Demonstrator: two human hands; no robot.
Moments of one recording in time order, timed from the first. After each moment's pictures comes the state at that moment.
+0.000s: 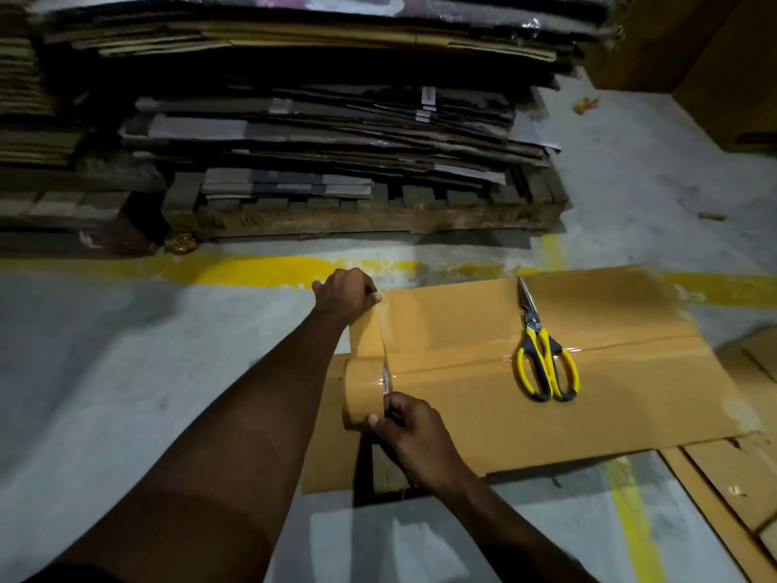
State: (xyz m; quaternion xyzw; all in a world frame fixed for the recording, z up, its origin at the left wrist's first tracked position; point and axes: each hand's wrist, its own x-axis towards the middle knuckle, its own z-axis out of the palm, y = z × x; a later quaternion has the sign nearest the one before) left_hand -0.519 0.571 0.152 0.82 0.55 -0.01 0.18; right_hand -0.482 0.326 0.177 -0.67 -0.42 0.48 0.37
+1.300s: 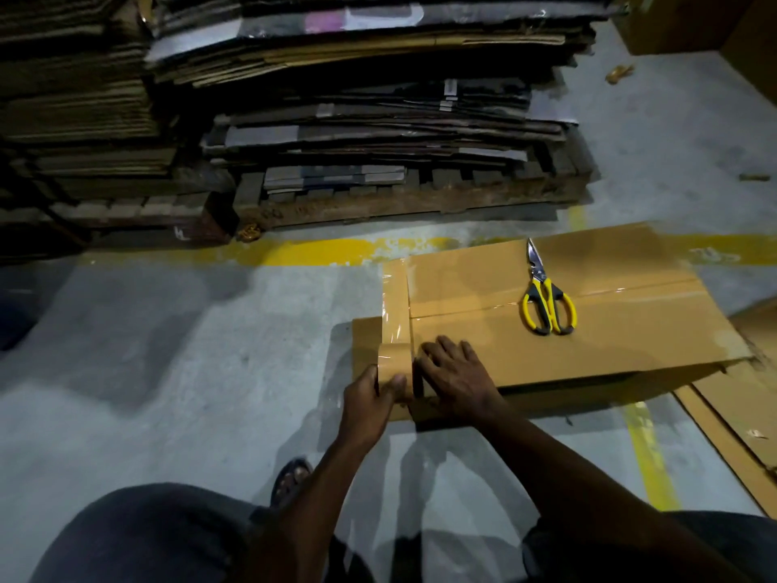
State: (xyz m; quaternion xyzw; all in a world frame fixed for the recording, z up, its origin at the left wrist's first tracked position) left_hand -0.646 0.312 0.186 0.63 0.58 0.21 0.47; right_hand -0.463 0.286 0.158 -0.63 -0.76 0.14 -0.02
